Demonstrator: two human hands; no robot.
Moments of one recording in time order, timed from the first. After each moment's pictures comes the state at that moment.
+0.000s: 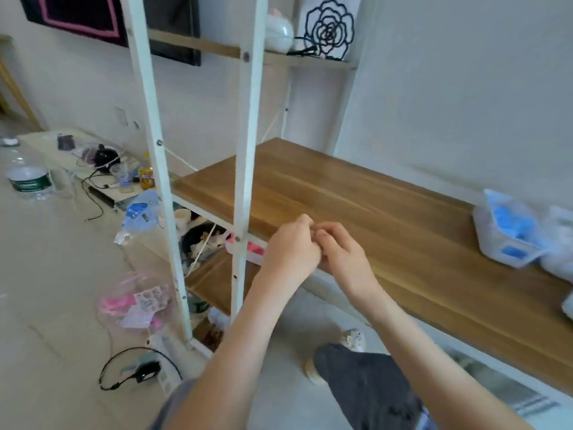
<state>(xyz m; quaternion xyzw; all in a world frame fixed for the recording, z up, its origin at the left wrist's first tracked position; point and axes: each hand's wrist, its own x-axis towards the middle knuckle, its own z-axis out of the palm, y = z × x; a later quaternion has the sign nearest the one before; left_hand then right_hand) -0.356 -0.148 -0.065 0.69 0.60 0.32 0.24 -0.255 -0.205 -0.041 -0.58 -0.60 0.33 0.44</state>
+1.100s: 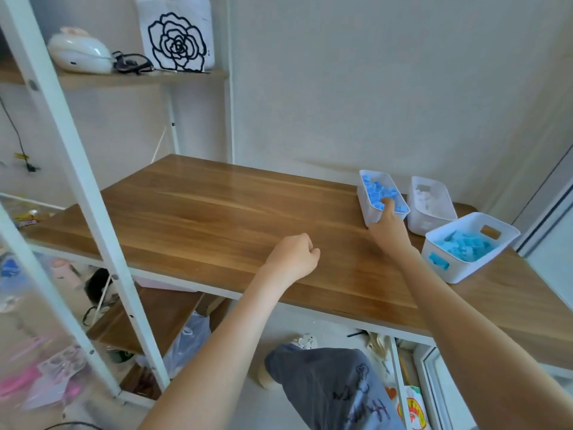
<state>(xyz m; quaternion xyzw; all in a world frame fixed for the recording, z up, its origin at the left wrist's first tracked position) -0.183 -0.175 -0.031 0.83 0.47 0.14 0.28 0.032 -0.182 -0.032 -0.83 -0.43 0.07 0.35</state>
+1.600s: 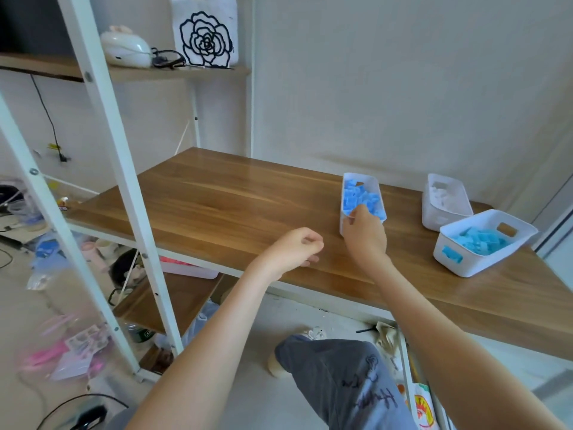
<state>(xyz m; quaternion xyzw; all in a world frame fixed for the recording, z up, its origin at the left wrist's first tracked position) -0.222 -0.189 -0.035 0.71 0.39 0.22 0.54 -0.062 -0.195 -0.038 -0.82 -0.49 -0.02 0.29</state>
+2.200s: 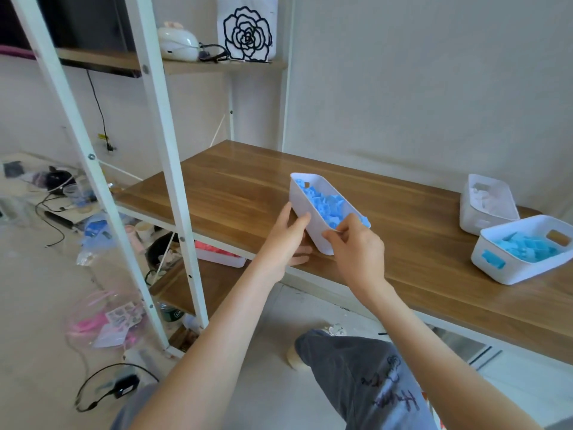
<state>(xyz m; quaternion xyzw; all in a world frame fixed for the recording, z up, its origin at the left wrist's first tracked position) -0.268 -0.204 -0.027 0.49 0.48 0.38 0.62 -0.141 -0.241 -0.041 -0.72 -0.58 0.01 0.38</state>
